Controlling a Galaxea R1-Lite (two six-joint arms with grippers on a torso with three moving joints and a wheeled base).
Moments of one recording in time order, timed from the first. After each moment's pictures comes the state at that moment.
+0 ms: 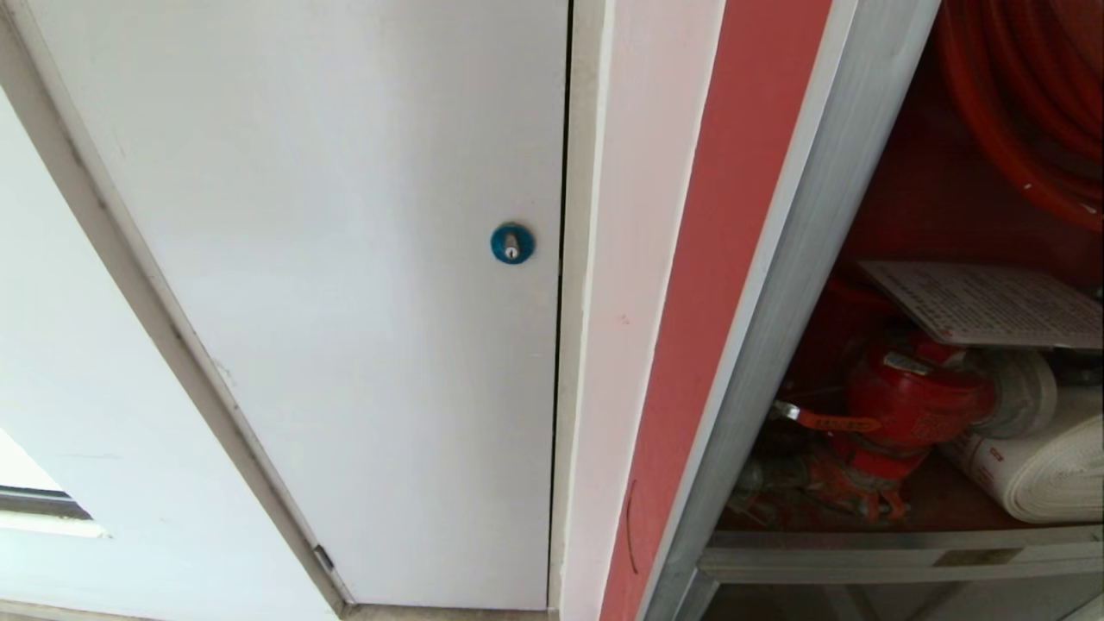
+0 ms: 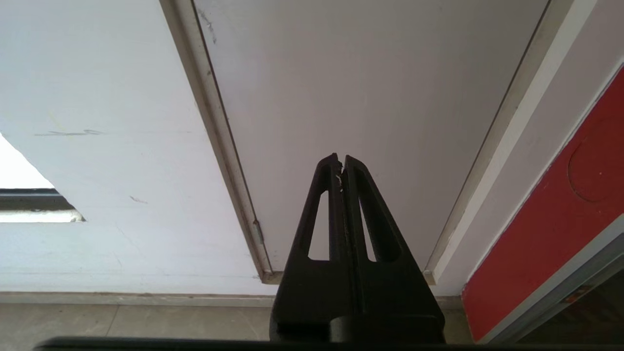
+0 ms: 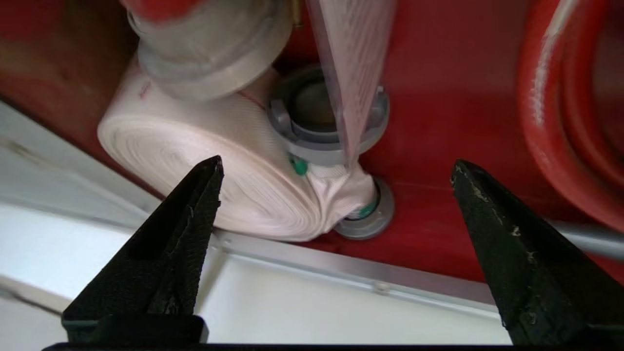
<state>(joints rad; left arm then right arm) 0.01 0.00 0.00 0.01 -0.04 0.02 -0.33 1.03 -0.70 -0.12 -0.10 -1.36</state>
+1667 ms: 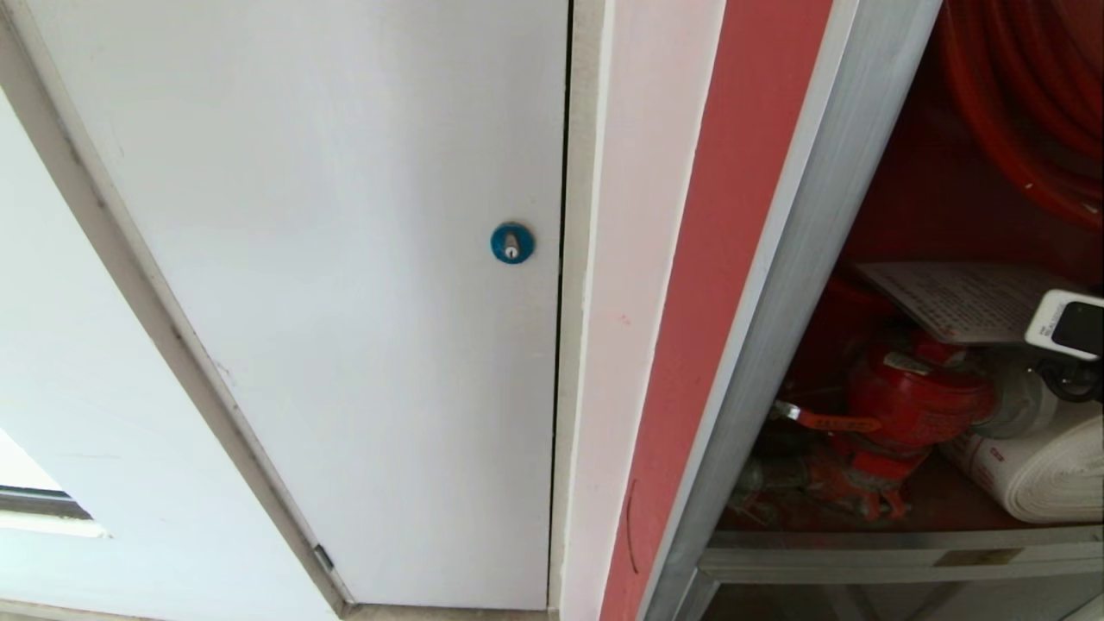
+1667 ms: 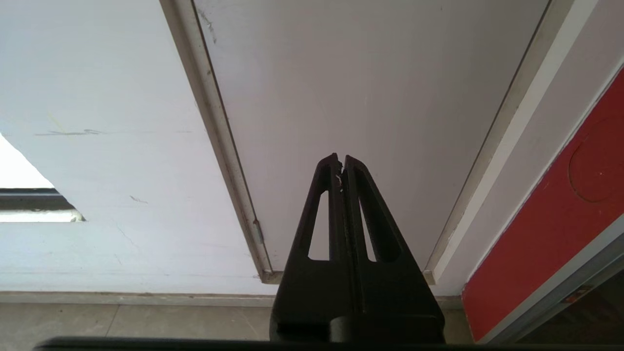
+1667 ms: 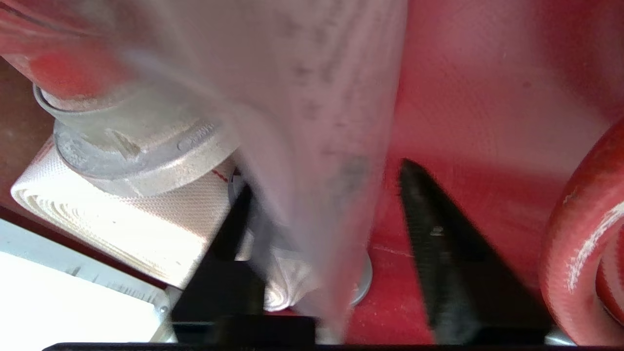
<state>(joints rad) 0.01 0.00 0.00 0.01 -0.04 0.02 -0.34 1.31 -0.80 -0.30 -0.02 -1.46</state>
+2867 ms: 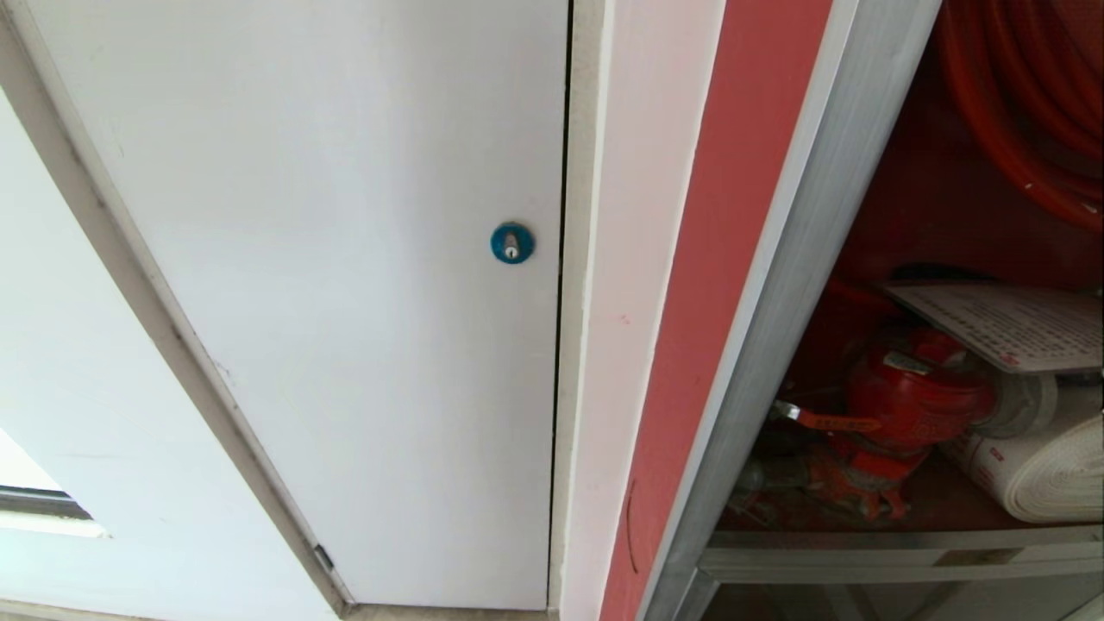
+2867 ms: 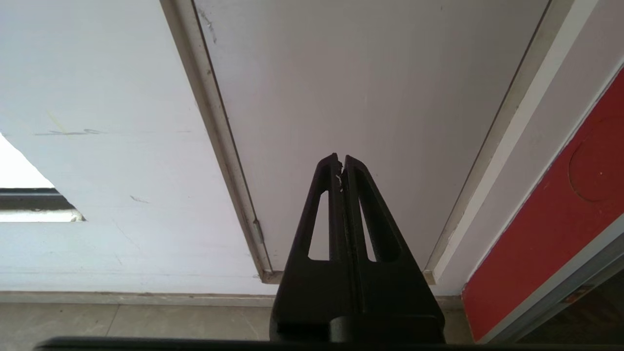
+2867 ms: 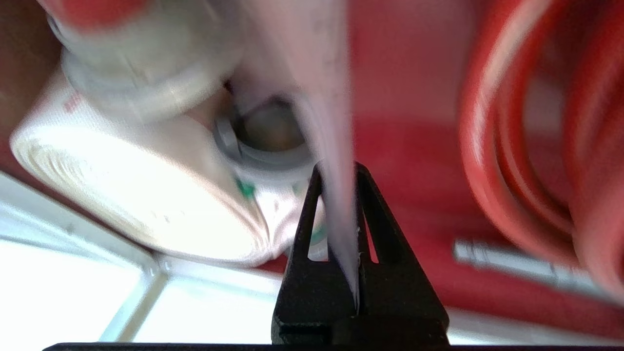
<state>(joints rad) 0.01 0.00 0.00 0.01 -0.04 0.02 -0.38 1.06 -0.68 -0.29 -0.03 -1.48</state>
